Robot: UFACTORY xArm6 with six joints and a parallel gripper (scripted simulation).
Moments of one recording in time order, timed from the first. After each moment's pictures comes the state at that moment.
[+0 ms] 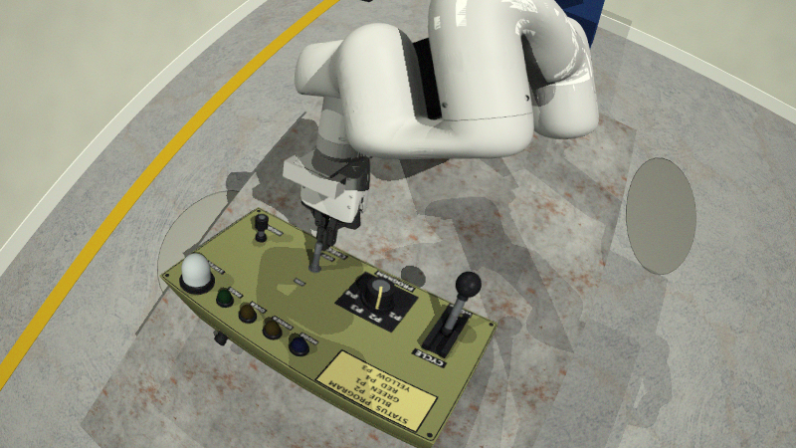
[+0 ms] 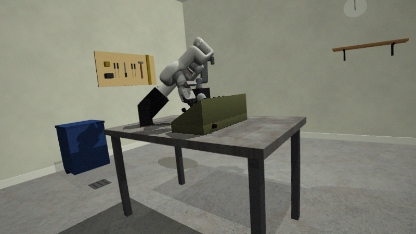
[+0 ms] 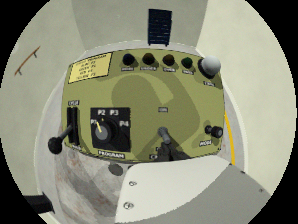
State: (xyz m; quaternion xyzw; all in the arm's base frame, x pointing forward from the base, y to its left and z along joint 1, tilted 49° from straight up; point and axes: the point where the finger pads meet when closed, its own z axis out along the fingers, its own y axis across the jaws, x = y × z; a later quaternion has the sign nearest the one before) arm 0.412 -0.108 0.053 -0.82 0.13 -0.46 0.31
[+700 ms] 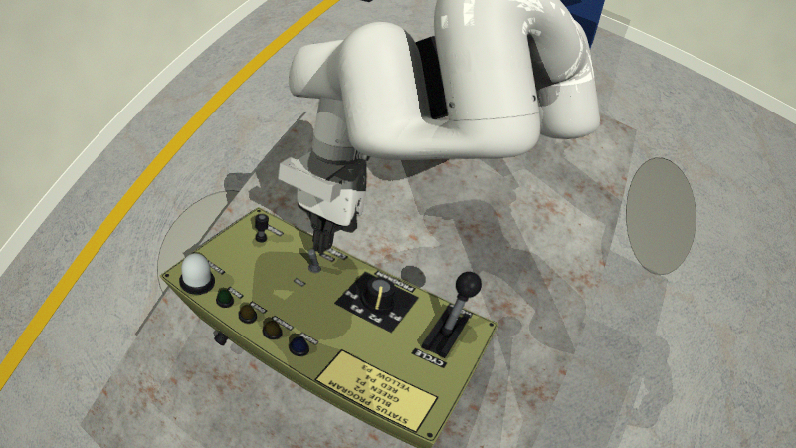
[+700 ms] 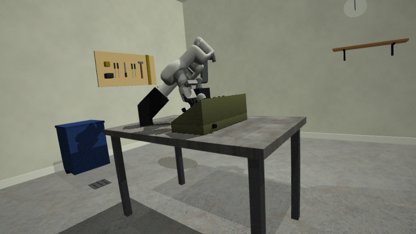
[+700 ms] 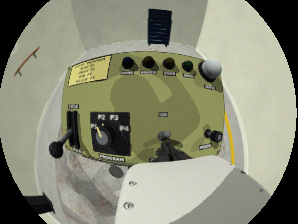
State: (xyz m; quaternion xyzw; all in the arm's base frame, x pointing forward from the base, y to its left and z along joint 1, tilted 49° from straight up) arm 0.418 -0.113 0.060 -0.82 0.13 -0.46 0.31
